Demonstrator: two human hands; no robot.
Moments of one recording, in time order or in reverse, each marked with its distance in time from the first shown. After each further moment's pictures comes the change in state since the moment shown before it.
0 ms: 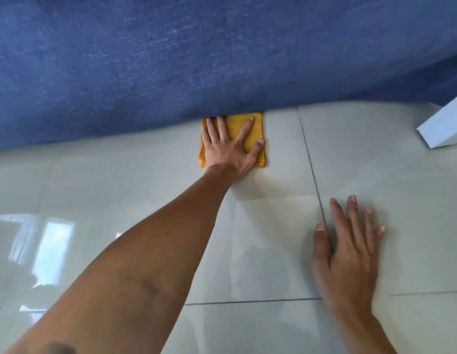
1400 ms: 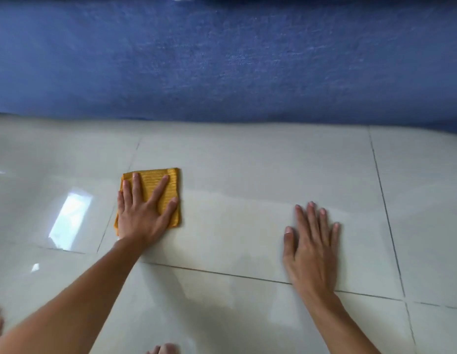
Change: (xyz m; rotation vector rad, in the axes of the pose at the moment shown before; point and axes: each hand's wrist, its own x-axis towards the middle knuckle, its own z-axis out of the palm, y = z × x) left_hand -0.212 -0.307 -0.028 0.000 0.029 -0.415; right_hand -0.060 -0.121 0.068 -0.219 -0.265 -0.231
